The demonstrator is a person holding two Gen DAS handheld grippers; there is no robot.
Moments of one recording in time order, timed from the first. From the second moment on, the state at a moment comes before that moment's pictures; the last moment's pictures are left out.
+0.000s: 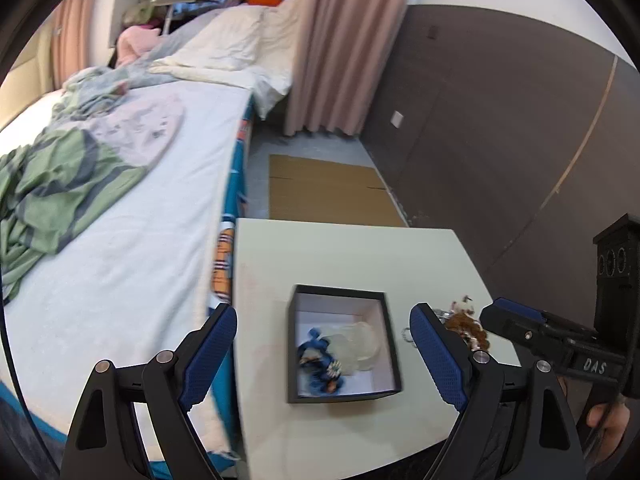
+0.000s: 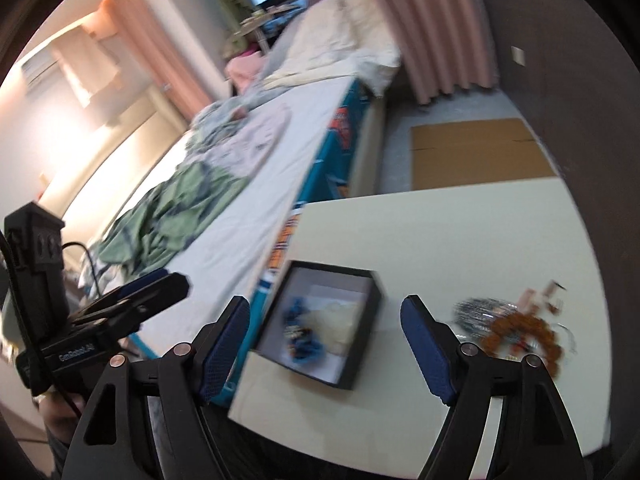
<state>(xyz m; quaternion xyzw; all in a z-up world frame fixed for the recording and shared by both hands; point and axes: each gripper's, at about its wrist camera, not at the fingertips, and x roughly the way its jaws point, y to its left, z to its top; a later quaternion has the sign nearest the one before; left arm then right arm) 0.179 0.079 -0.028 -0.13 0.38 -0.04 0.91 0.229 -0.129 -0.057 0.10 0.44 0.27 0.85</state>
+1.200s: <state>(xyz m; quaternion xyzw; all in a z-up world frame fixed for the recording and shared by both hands) 0.265 -0.089 -0.091 0.08 0.51 -0.14 0.84 0.208 -0.325 -0.111 0.21 0.46 0.10 0.85</state>
